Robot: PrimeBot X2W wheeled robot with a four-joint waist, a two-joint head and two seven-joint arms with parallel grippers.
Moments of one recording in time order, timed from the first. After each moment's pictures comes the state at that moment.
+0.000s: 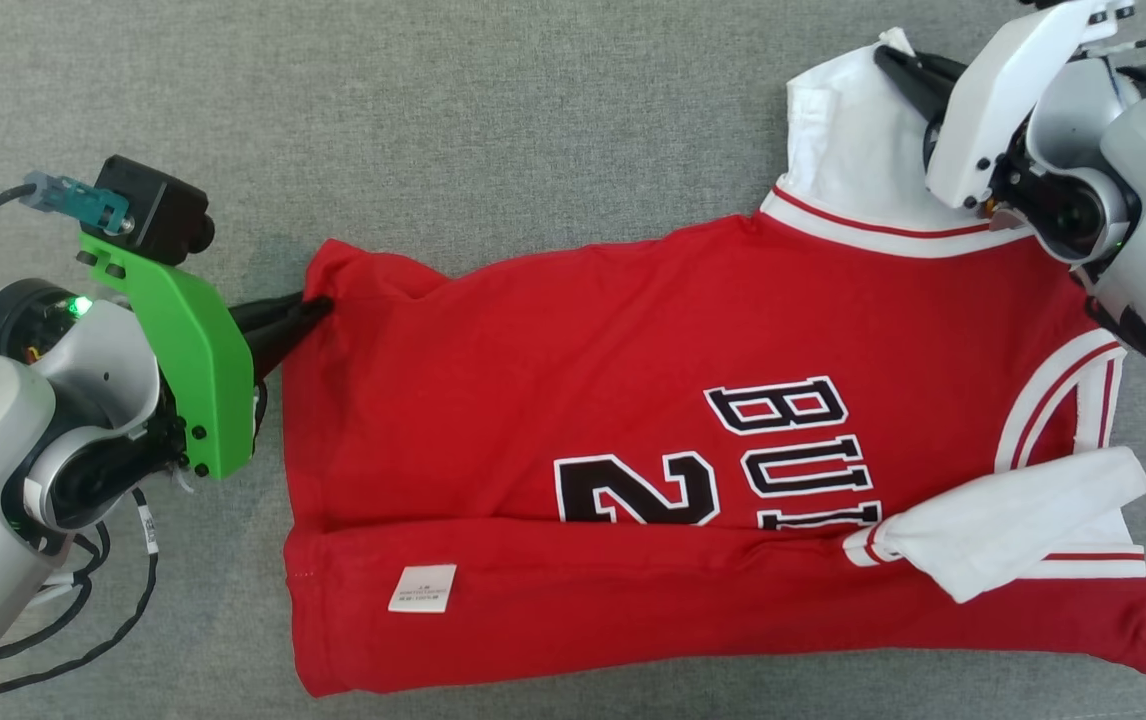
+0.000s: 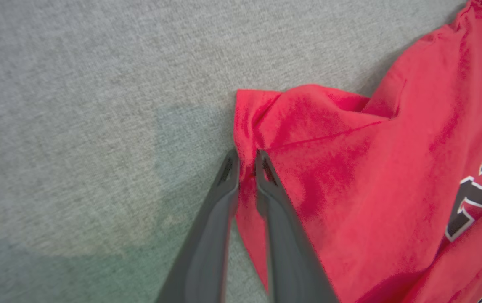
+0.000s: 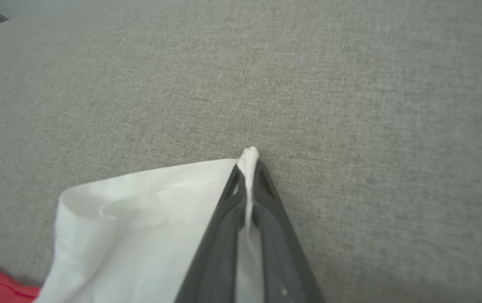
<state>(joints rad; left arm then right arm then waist) -0.84 0.78 -0.90 0.06 -1.18 -0.04 0.51 -1.20 -0.51 1.03 0.73 1.23 0.13 0.20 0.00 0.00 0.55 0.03</state>
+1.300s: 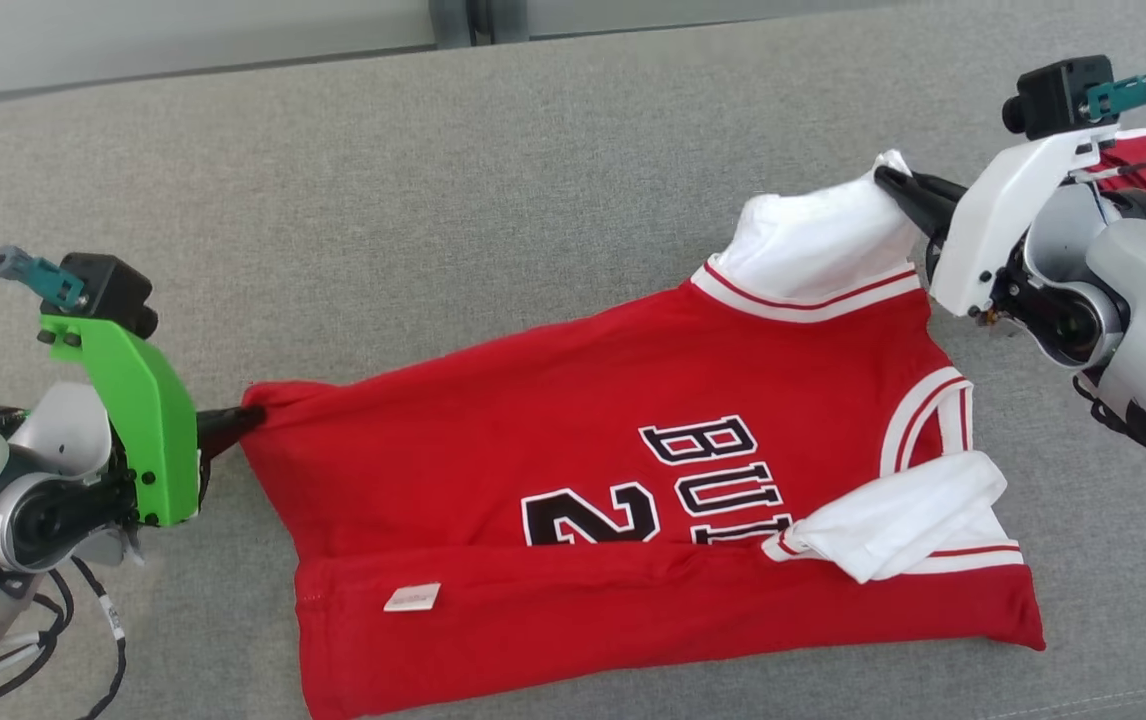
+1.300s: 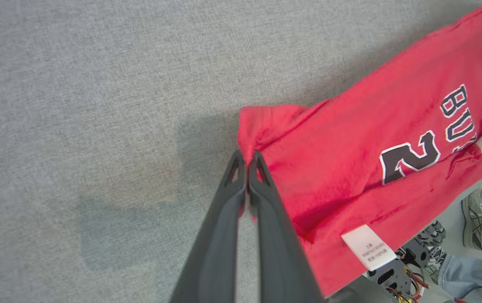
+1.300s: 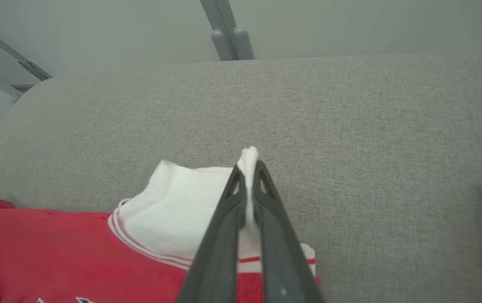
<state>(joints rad) -0.76 0.80 -0.90 0.22 -1.34 -0.02 0.62 -1.12 -0.57 1.21 0.71 1.41 0.13 0.05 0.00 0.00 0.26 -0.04</state>
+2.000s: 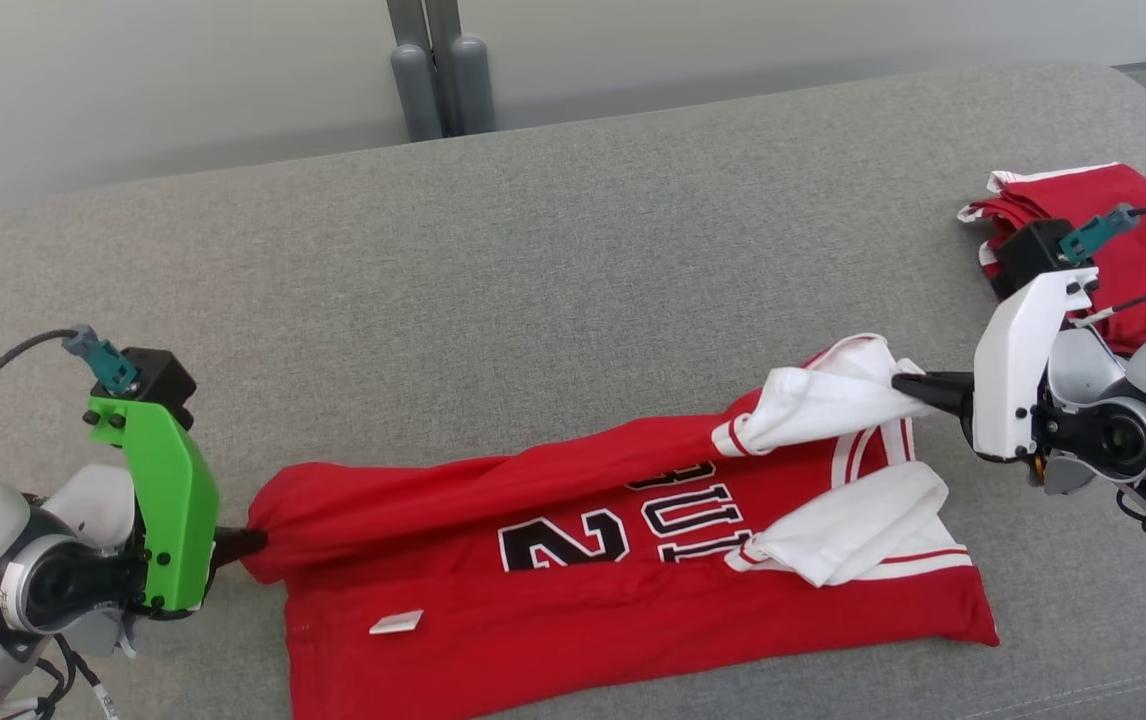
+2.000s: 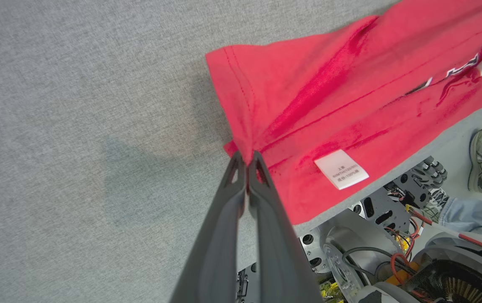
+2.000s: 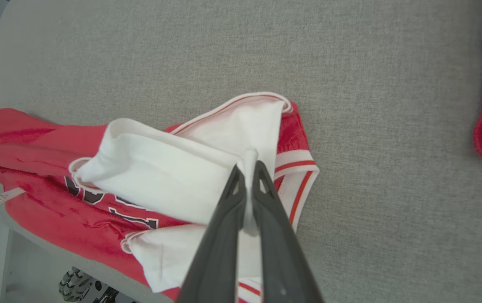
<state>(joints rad) -0.70 0.86 -0.98 0.14 -1.37 0.02 0.81 -0.96 -0.73 1.27 0.51 1.54 0.13 0.36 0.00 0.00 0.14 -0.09</state>
